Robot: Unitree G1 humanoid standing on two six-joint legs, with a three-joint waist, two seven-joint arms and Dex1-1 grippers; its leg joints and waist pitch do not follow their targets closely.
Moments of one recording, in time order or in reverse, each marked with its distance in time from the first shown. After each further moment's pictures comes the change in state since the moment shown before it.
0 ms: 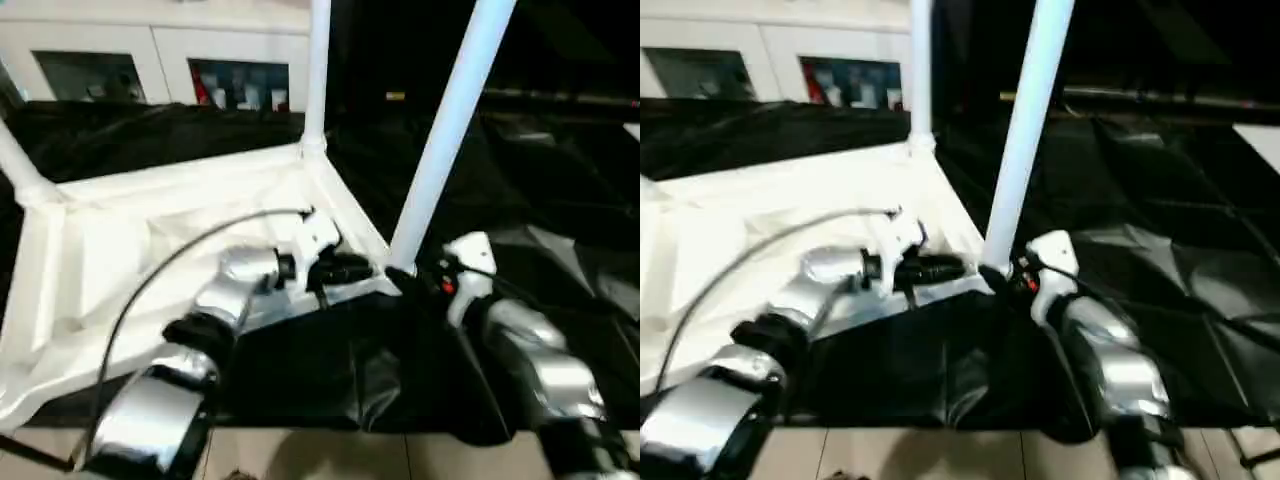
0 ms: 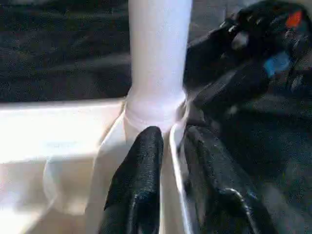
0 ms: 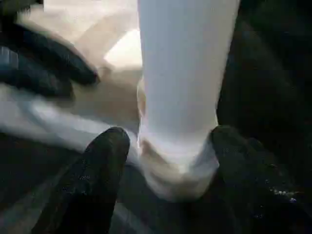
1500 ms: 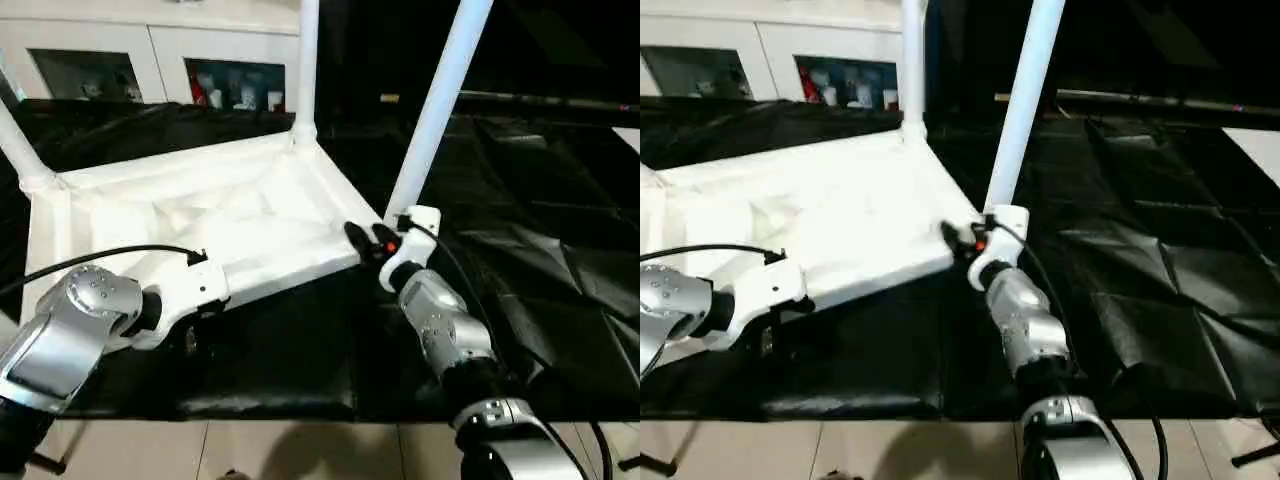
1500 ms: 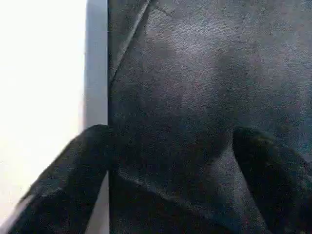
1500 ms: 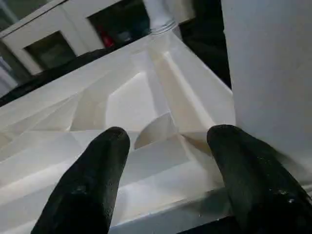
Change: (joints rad) left arm 0.395 0.565 -0.094 -0.871 0.121 0.621 -0.001; right arm -0.406 0.397 -0.150 0.616 0.100 -0.227 -0.470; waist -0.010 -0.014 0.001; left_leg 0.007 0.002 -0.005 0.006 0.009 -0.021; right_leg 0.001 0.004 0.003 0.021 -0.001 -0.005
